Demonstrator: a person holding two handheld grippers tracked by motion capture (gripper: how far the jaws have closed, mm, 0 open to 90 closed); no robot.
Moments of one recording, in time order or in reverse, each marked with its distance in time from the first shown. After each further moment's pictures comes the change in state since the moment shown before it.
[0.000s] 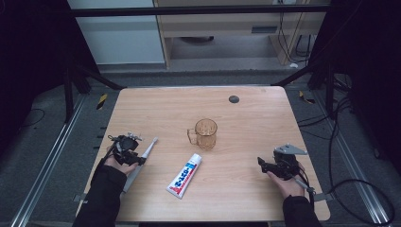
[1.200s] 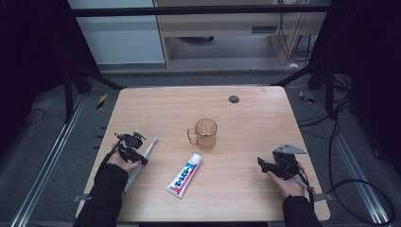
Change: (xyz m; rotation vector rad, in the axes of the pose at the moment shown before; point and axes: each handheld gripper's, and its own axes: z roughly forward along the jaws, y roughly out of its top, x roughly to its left) left arm 0.005 0.012 0.020 0.139 -0.041 -0.005; right arm 0.000 0.000 0.001 0.011 0.017 0.009
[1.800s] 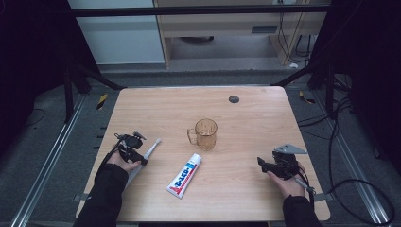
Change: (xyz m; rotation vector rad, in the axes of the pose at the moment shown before) left arm 0.002 0.000 0.004 0.013 -0.023 -0.026; right arm -0.001 0.000 0.000 -0.005 0.002 -0.004
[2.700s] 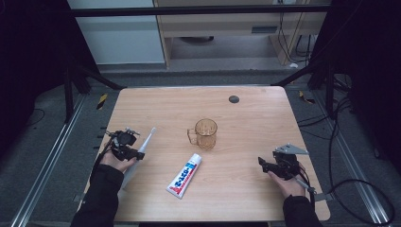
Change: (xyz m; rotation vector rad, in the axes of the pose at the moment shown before) left arm -0.005 -0.008 -0.044 -0.191 0.028 -0.014; right arm -0.001 0.000 -0.002 -0.007 0.002 0.005
